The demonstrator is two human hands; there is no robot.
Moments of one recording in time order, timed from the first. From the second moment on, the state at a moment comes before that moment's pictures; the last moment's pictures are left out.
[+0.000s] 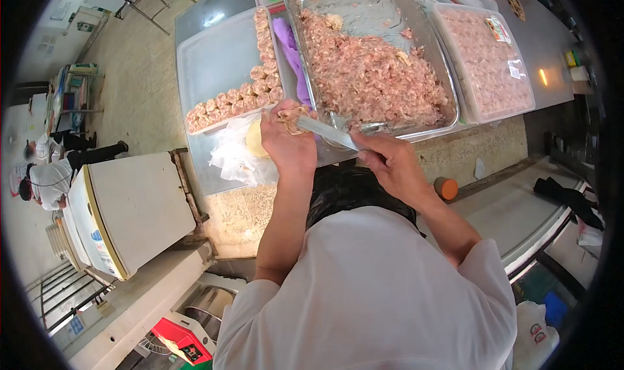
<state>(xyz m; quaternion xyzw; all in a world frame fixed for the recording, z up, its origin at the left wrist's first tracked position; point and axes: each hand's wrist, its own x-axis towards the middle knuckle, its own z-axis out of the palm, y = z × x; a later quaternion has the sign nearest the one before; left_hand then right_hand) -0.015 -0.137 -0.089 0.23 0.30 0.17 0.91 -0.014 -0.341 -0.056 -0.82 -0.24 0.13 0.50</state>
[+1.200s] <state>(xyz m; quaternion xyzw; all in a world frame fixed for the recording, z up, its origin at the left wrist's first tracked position) -0.037 -0.146 -0.090 0.67 0.01 0.01 0.74 0.059 -0.416 -0.006 -0.87 -0.21 0.24 0.38</state>
